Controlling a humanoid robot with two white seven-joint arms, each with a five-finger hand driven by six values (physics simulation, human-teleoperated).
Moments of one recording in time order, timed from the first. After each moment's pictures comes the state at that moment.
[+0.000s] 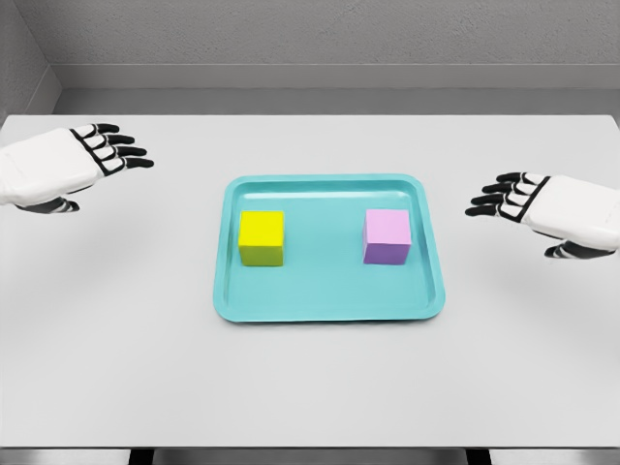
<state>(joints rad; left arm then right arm) -0.42 1.00 -0.36 -1.62 -0.62 -0.61 -0.29 -0.21 -1.09 0.25 -1.75 0.38 -0.61 0.40</state>
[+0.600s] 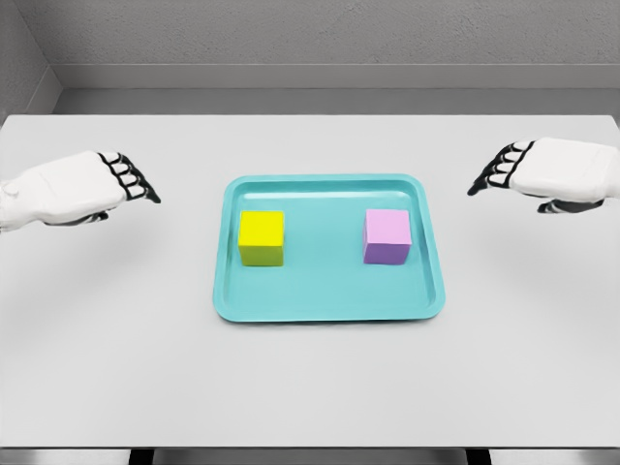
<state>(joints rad) -0.44 0.95 -0.43 -1.62 -0.70 -0.61 -0.34 -0.61 -1.01 0.52 -1.60 0.42 -0.61 0.60</state>
